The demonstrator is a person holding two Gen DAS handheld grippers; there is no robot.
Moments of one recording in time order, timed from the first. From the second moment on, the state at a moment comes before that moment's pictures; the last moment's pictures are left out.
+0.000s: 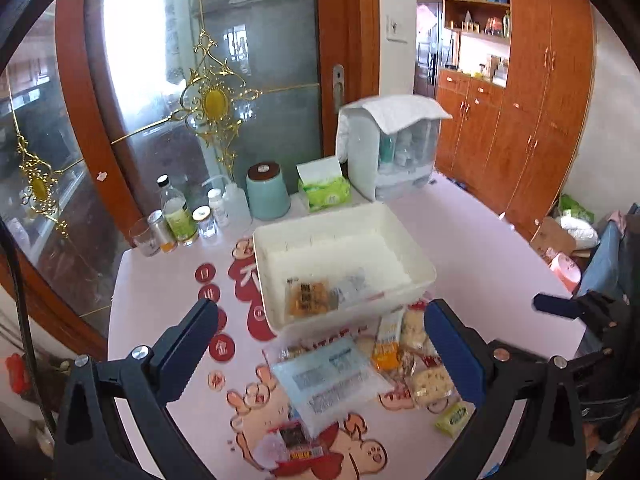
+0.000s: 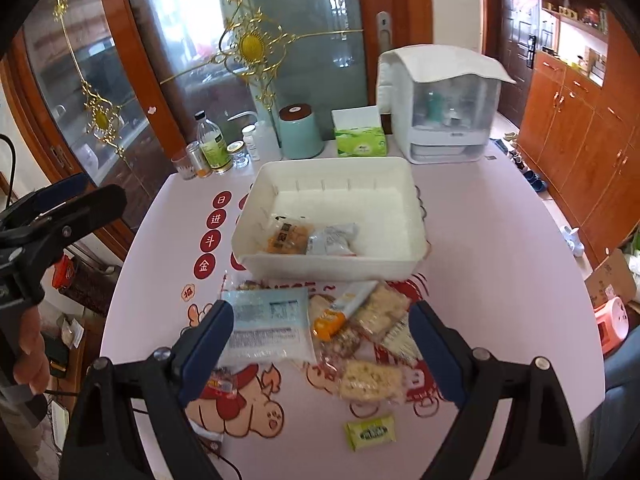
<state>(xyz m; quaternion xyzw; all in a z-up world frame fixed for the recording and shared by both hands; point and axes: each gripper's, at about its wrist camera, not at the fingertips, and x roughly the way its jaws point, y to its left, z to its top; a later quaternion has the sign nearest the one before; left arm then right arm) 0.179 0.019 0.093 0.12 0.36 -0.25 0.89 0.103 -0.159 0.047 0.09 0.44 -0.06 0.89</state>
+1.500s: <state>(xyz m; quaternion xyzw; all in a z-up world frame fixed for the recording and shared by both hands) 0.214 0.080 -0.133 -0.04 0.58 -0.15 0.80 0.154 -0.178 -0.092 0.11 0.56 0.00 0.82</state>
